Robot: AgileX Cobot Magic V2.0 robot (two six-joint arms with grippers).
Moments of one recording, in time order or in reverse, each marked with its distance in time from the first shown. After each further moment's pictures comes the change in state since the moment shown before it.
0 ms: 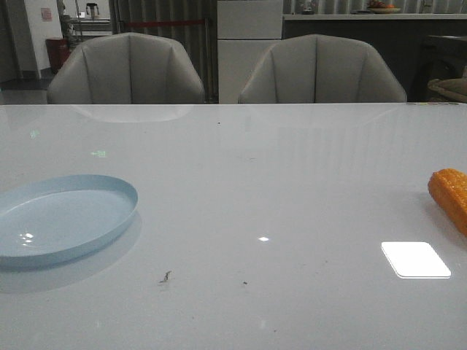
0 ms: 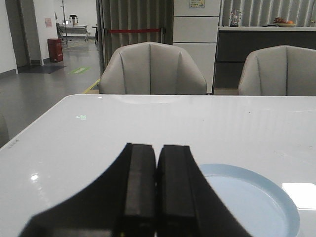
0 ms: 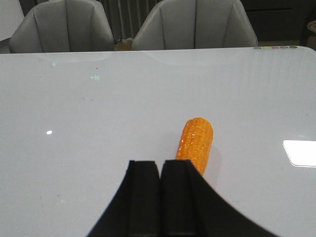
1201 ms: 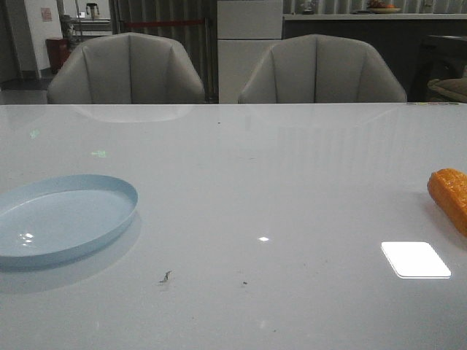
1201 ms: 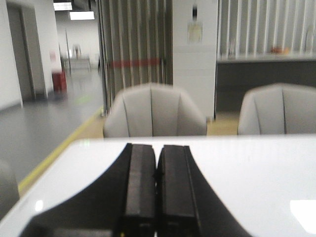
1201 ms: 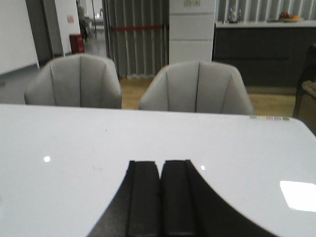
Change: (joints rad) left arm 0.000 0.204 -0.368 0.039 0.121 0.000; right arm 0.000 0.324 -0.495 -0.056 0.129 0.002
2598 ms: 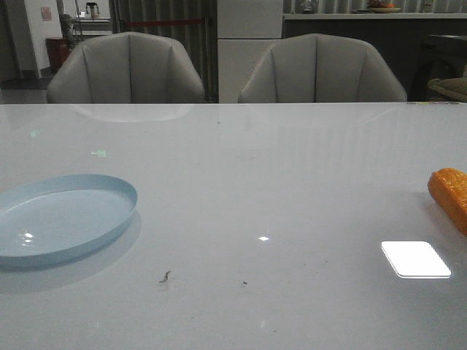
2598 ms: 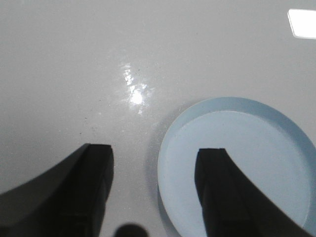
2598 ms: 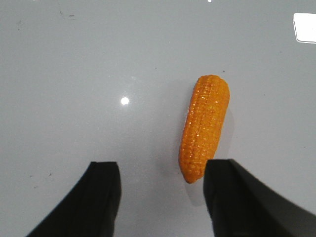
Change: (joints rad) left arm 0.000 1.066 -0.422 -0.081 0.169 0.000; right arm 0.002 0.593 -0.057 0.022 0.032 0.002
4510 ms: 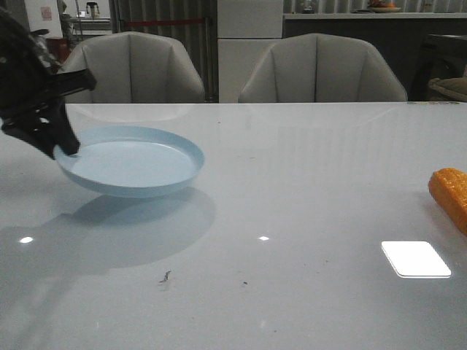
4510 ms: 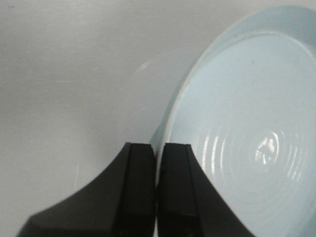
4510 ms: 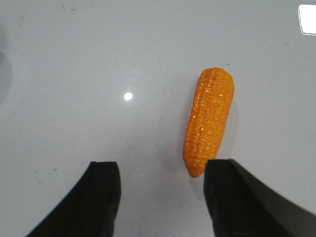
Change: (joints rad) left arm -0.124 0.659 -0.653 -0.295 0.469 -0.002; right arm 0.000 0.000 0.000 0.017 0.019 0.000
